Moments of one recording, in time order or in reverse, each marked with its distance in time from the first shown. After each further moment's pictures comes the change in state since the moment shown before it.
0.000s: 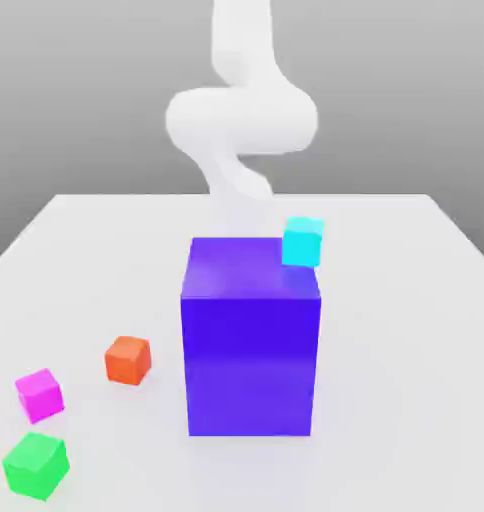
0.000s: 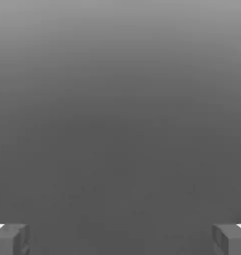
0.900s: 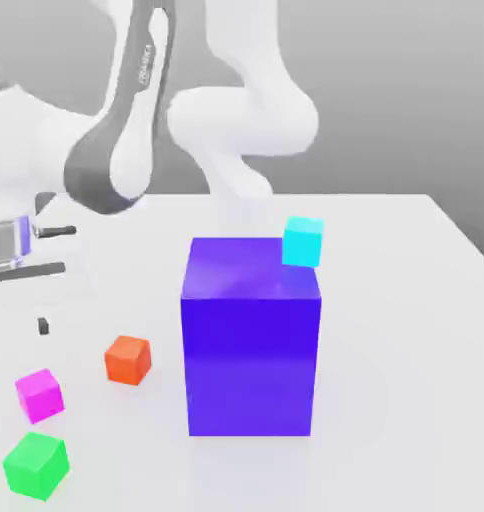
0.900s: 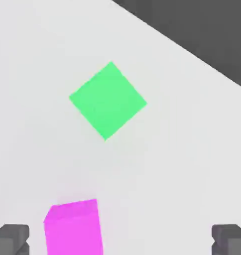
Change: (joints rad) arm -0.230 0.851 -0.393 -0.268 0.168 0.416 -1.344
